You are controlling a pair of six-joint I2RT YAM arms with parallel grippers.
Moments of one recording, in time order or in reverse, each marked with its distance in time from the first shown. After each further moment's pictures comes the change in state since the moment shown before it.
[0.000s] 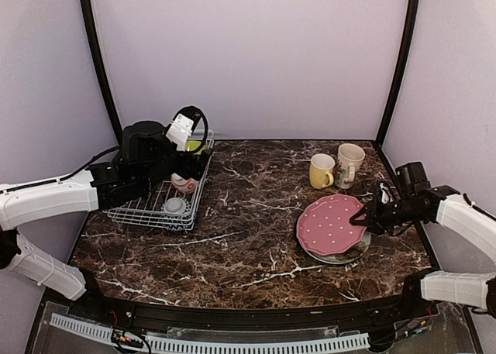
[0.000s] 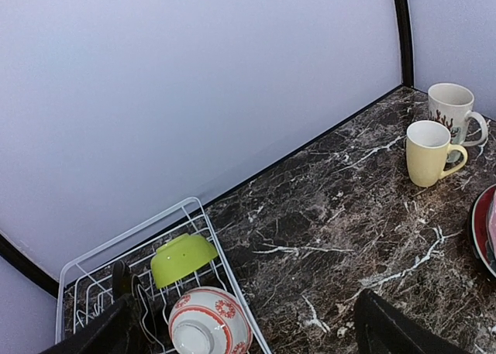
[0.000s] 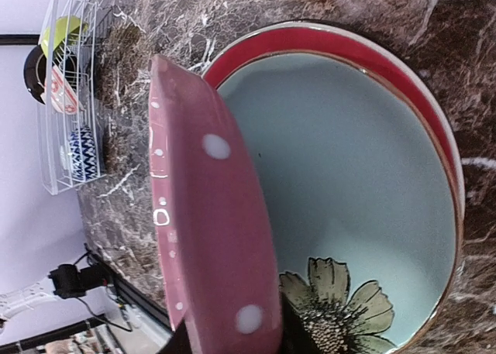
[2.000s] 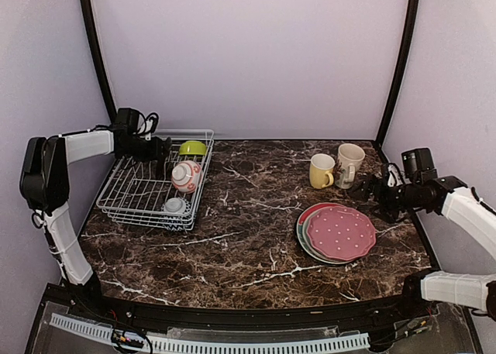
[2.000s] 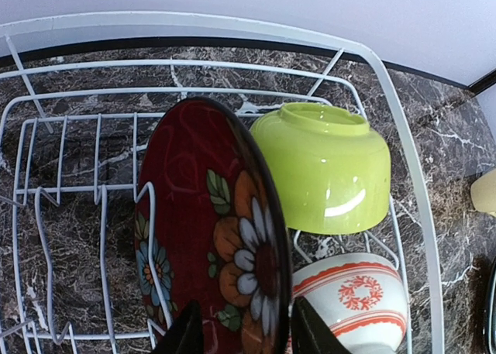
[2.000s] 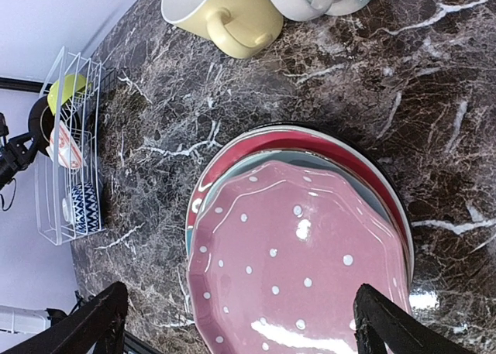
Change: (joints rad) left arm 0.732 0.564 0.398 -0.372 0.768 -0.354; right arm -0.004 -0.026 0.099 0.026 0.158 0.043
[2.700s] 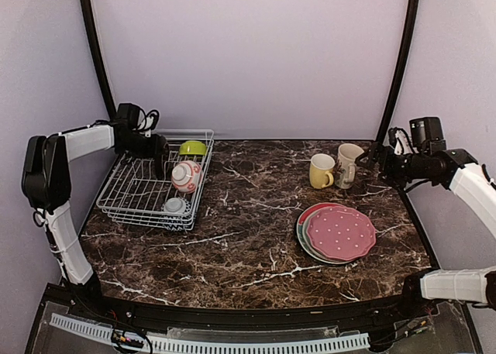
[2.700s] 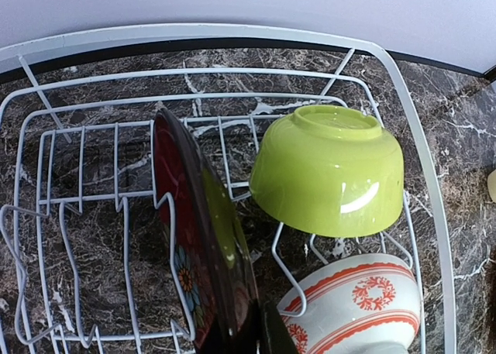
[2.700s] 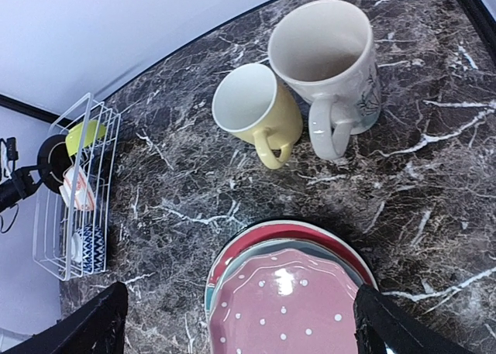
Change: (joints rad) left arm 0.001 0.029 0.087 -0.092 -0.045 0.066; right arm 0.000 0.078 0.269 -0.040 0.111 -0.090
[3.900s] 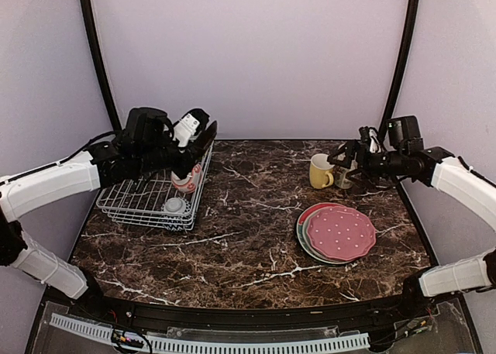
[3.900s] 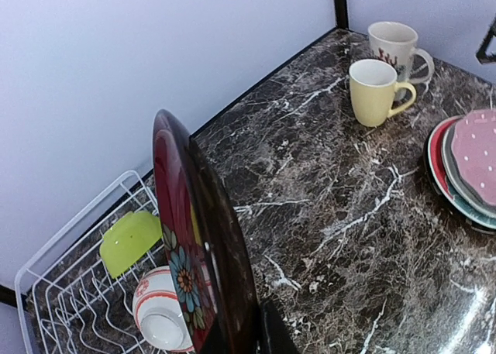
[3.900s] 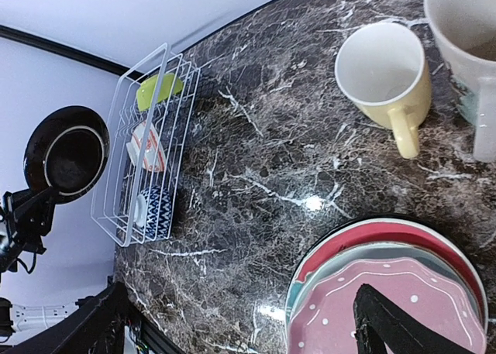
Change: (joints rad) left arm -0.557 -0.530 -0.315 0.144 -0.336 0.287; right arm 0.119 0.123 -0.012 0.194 -0.185 0.103
